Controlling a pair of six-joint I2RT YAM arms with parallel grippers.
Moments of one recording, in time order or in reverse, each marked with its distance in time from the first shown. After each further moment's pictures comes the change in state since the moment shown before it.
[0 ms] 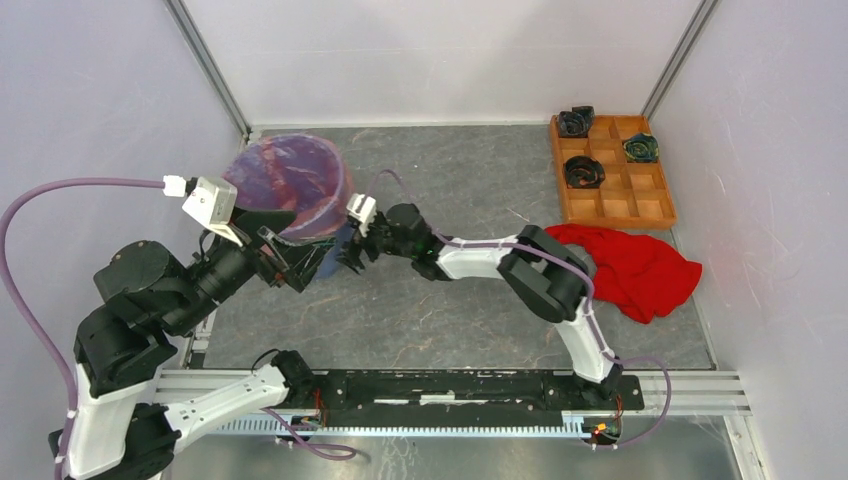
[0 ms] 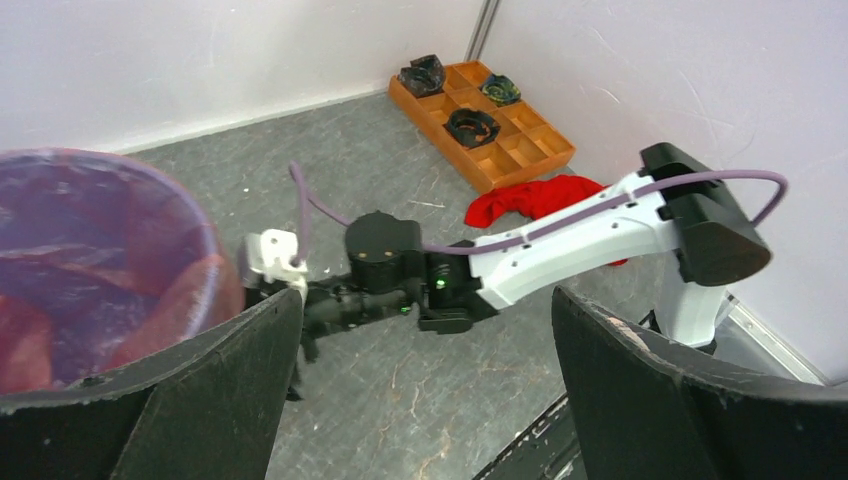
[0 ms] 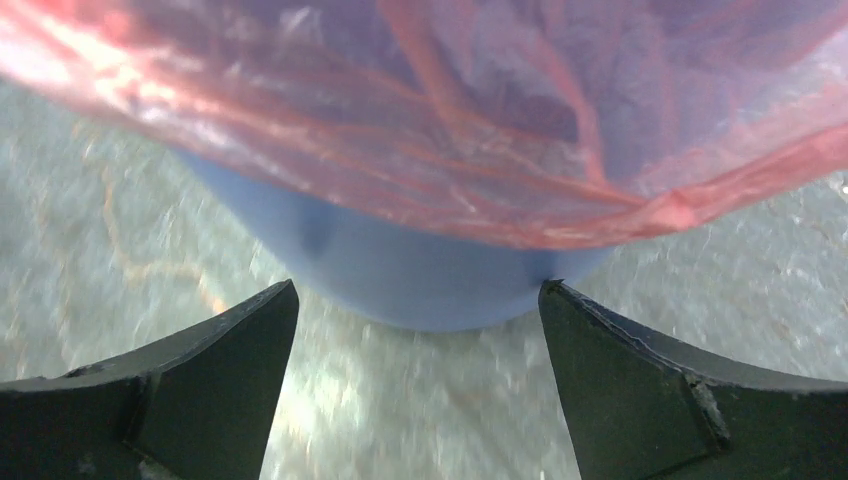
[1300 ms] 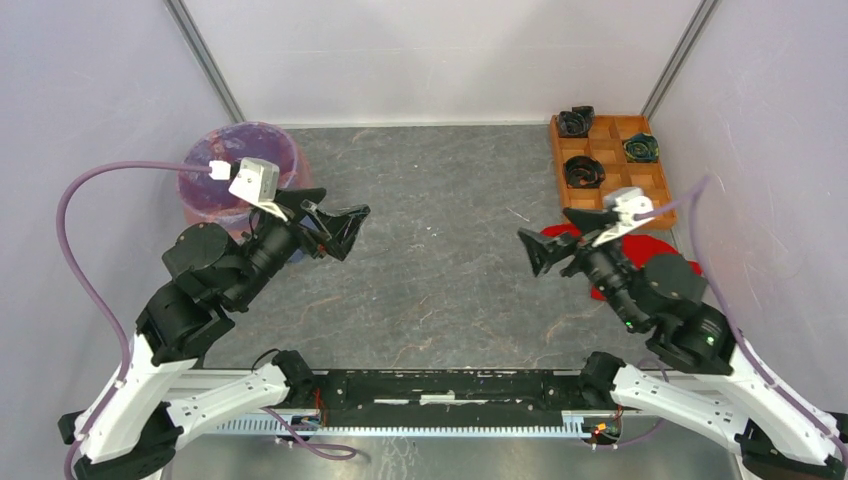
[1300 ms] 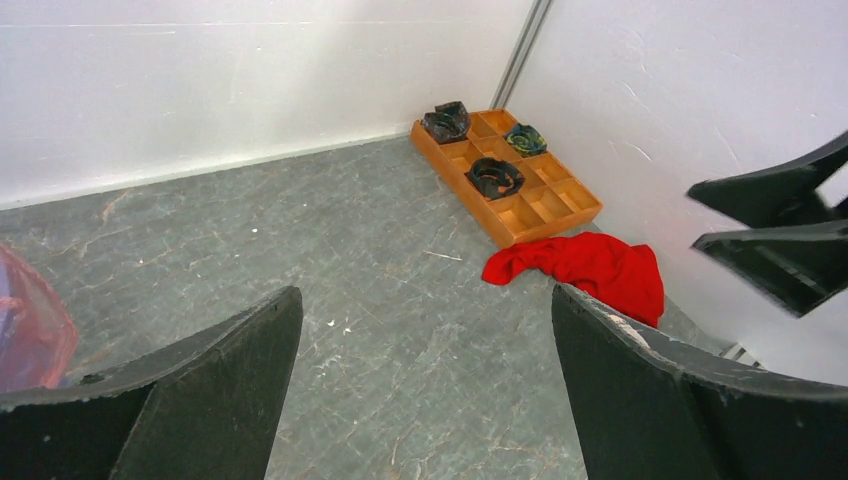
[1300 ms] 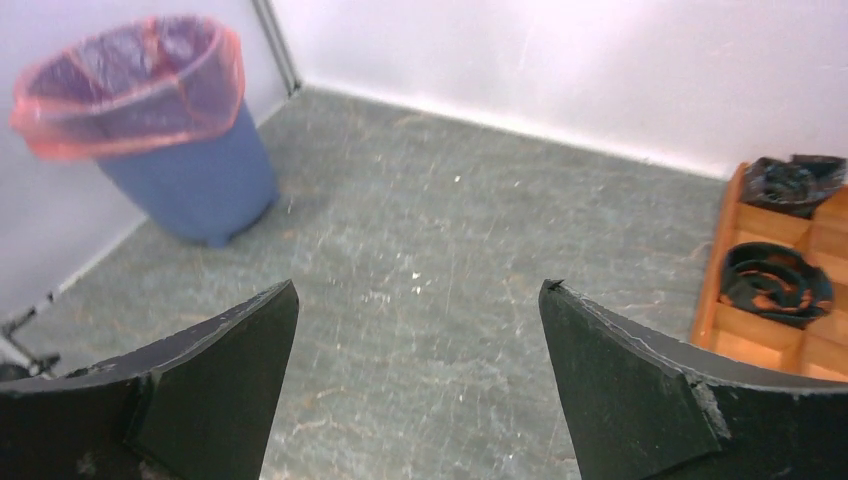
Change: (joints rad) left arm 0.000 0.029 -0.211 0.305 -0.090 -0.001; right arm 0.015 -1.471 -0.287 -0.983 0.729 0.213
